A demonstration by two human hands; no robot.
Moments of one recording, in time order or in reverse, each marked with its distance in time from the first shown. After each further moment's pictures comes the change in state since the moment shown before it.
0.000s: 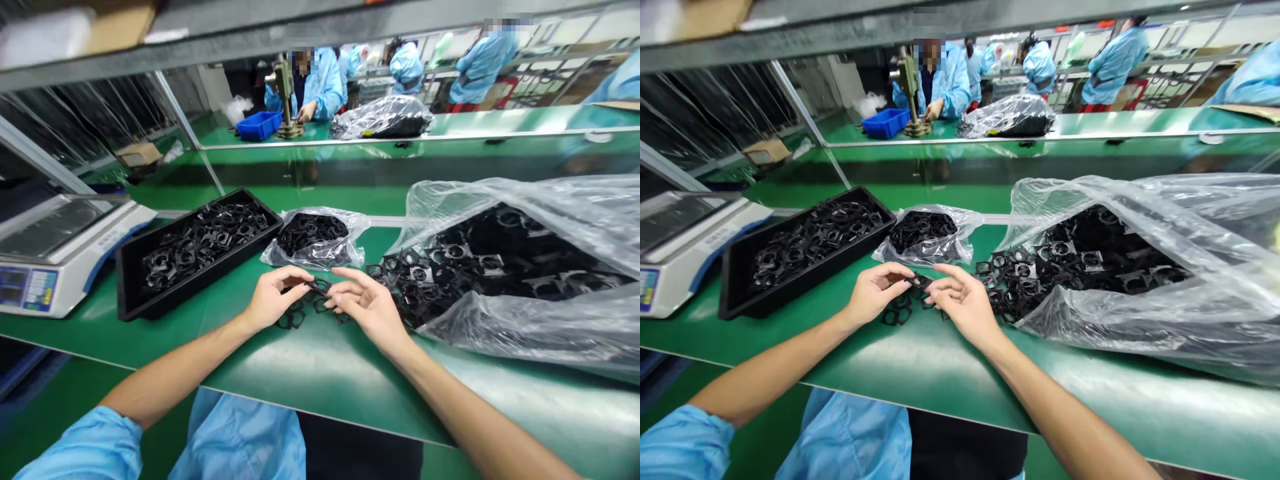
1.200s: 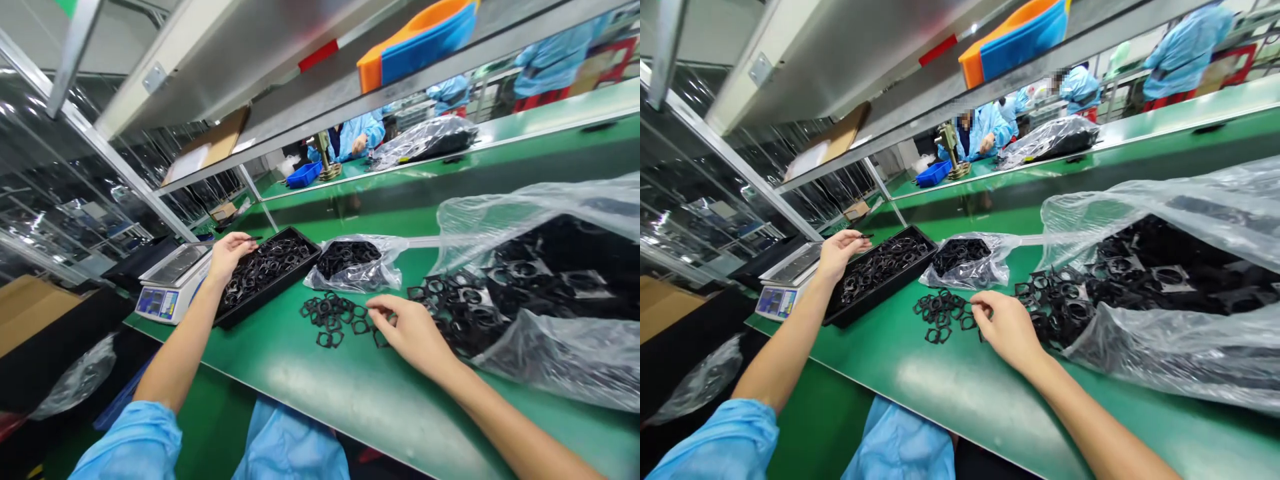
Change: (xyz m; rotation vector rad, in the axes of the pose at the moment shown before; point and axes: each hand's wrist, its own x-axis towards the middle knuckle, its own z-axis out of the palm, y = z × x) left_hand 0.060 0.094 -0.153 0.449 0.505 0.099; right_hand 0.013 -0.002 -0.017 -0.840 0.041 -0.446
